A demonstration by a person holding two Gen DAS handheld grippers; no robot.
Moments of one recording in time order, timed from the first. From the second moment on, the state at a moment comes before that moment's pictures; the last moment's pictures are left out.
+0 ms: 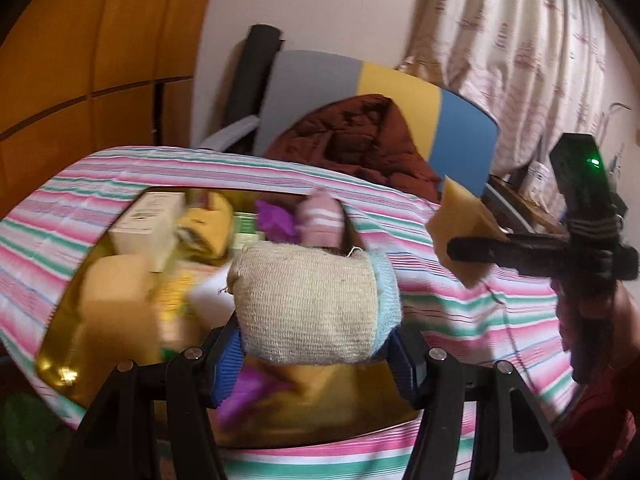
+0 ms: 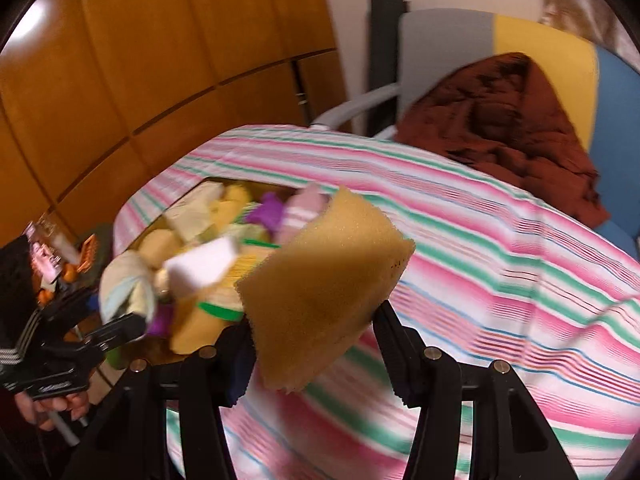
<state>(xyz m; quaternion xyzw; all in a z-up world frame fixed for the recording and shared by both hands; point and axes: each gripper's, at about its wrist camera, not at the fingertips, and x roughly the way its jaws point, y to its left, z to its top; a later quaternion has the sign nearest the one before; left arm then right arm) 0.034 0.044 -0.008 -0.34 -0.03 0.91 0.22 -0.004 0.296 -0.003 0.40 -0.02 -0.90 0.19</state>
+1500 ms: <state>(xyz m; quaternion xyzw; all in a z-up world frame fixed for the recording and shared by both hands) 0.024 -0.035 -0.002 -0.37 -0.08 0.91 0.15 -0.056 0.149 0.001 0.42 -0.07 -0.87 0.23</state>
